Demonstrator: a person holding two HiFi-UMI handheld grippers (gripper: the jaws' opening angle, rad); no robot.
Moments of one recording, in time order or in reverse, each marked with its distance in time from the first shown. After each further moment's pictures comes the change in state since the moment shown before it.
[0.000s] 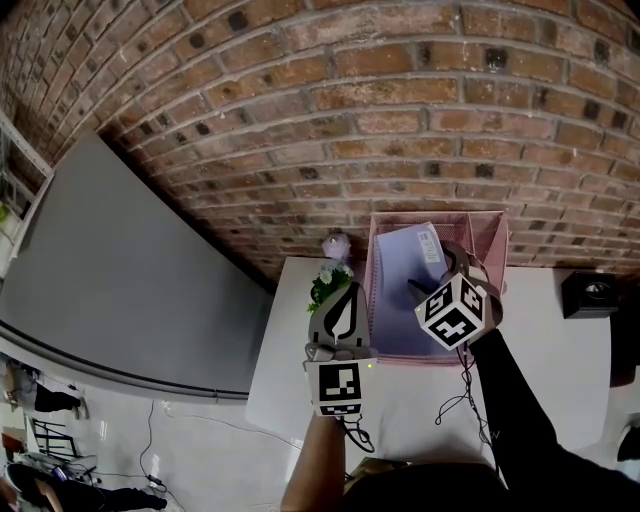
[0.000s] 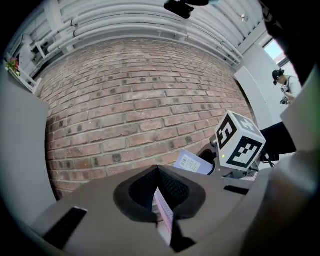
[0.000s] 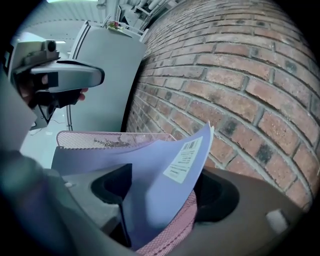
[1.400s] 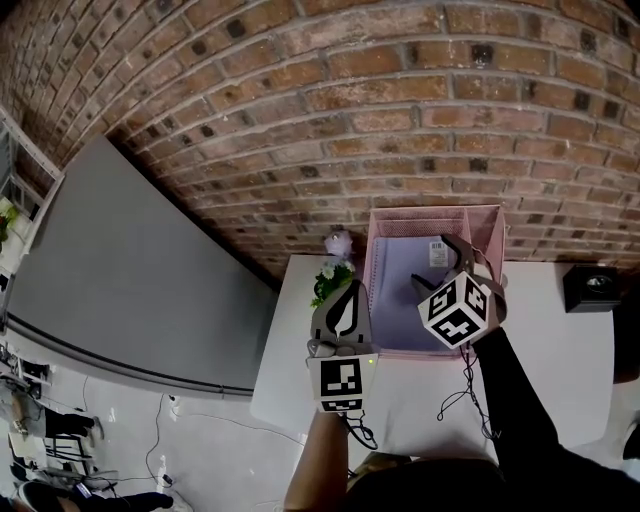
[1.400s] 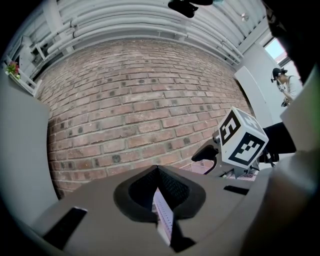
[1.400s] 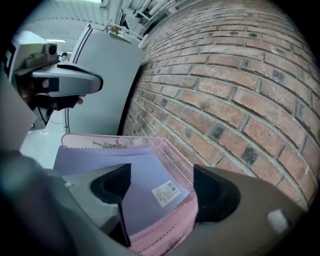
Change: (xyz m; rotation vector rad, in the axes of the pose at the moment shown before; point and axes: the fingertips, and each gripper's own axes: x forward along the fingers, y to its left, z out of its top) left arm -0.011 -0.010 0.006 0.000 0.012 0.010; right arm -0.024 -0.006 0.003 0.001 -0.044 -0.043
